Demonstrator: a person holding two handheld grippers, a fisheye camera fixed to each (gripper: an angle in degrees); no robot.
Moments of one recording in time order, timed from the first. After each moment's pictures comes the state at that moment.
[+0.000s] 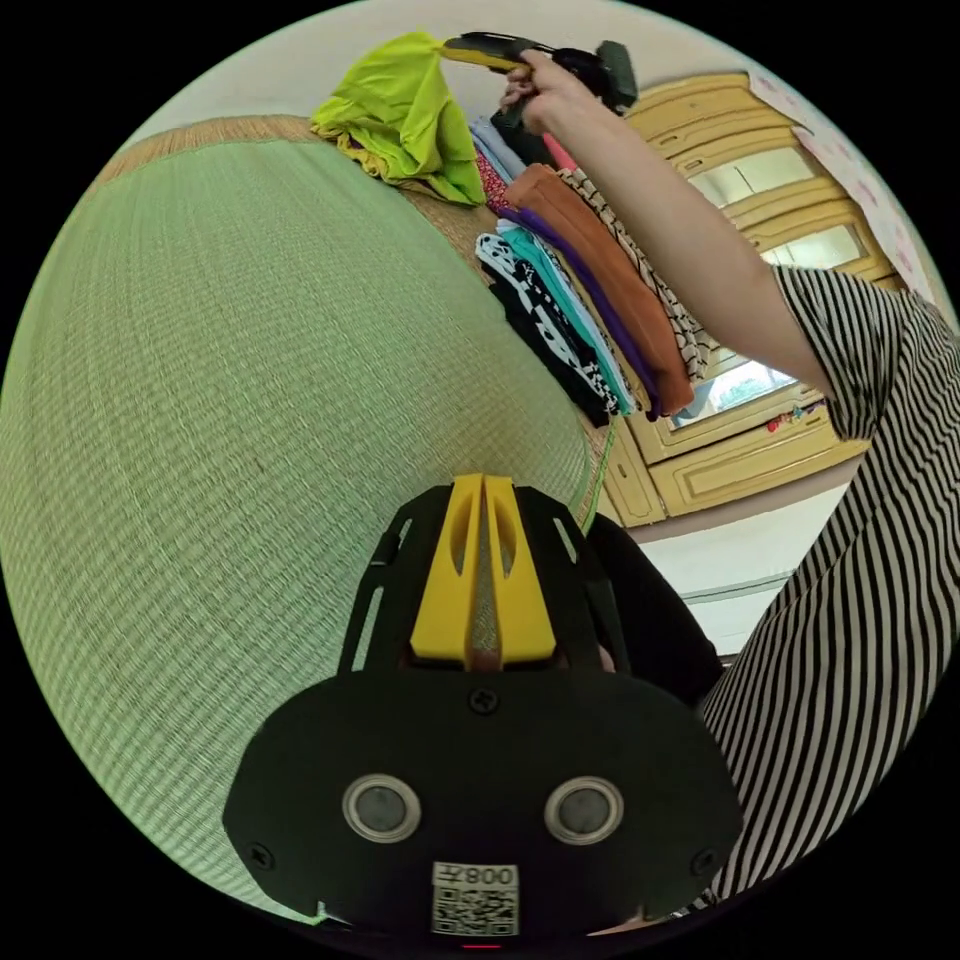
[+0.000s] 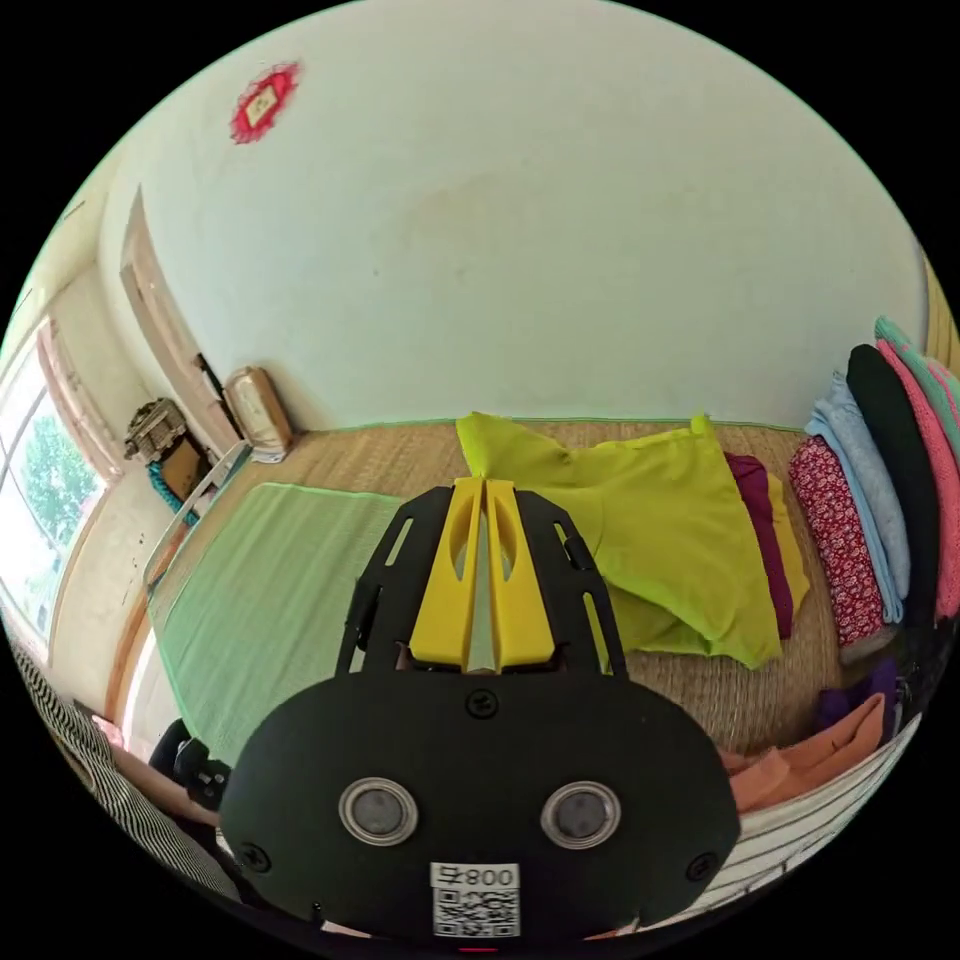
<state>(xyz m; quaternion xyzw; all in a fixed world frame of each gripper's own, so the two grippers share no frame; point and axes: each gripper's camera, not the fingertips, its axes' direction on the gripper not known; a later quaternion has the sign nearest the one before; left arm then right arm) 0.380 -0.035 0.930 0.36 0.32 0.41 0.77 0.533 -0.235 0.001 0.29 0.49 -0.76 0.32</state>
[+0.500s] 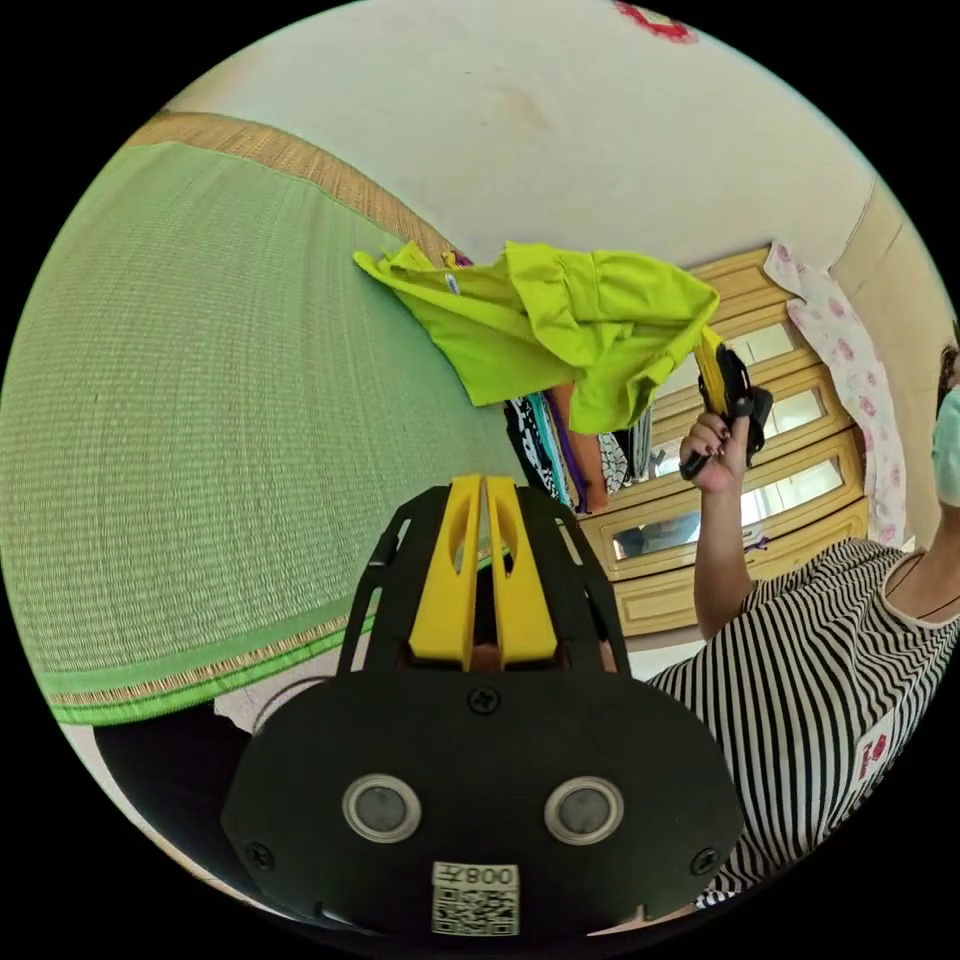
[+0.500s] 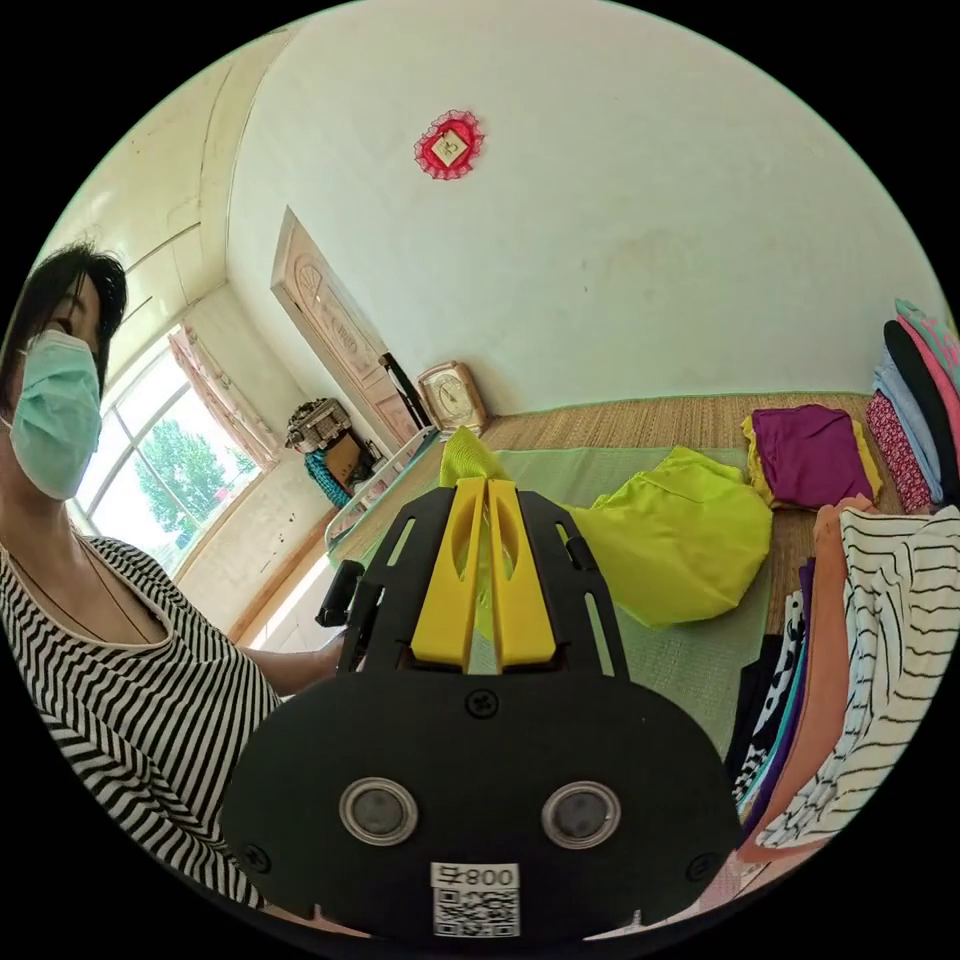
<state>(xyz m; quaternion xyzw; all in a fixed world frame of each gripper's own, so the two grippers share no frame) 0.137 0.102 0.832 0.43 0.48 0.23 0.73 0.781 -0.067 -0.079 0.14 0.41 -0.81 0.40</state>
